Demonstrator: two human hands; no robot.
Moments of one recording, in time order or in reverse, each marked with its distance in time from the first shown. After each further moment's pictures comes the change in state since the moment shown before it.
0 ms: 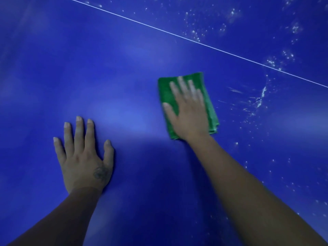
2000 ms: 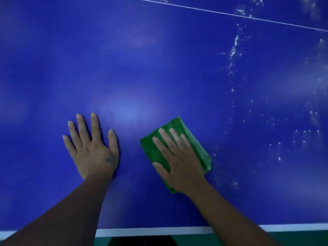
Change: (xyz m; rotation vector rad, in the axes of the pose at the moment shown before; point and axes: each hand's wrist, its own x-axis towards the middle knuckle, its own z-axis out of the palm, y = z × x) left_hand -0.088 0.006 -0.022 0.046 -0.126 -0.017; right_hand -0.286 -0.039 0.011 0.139 -0.043 -0.134
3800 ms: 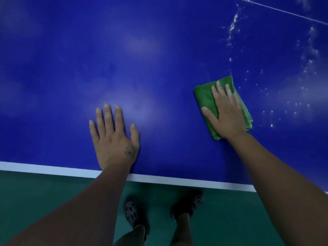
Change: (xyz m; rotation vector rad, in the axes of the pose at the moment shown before) left_hand -0.151 0.006 -0.005 0.007 -0.052 0.094; right_hand -0.057 0.127 -0.045 -0.121 -0.019 0.255
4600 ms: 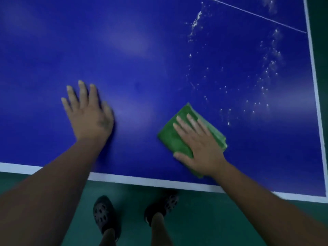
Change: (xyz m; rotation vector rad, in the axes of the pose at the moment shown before) left_hand 0.028 0.103 0.012 -0.096 0.034 -0.033; right_hand -0.110 0.090 0.008 -0.014 -0.093 -0.404
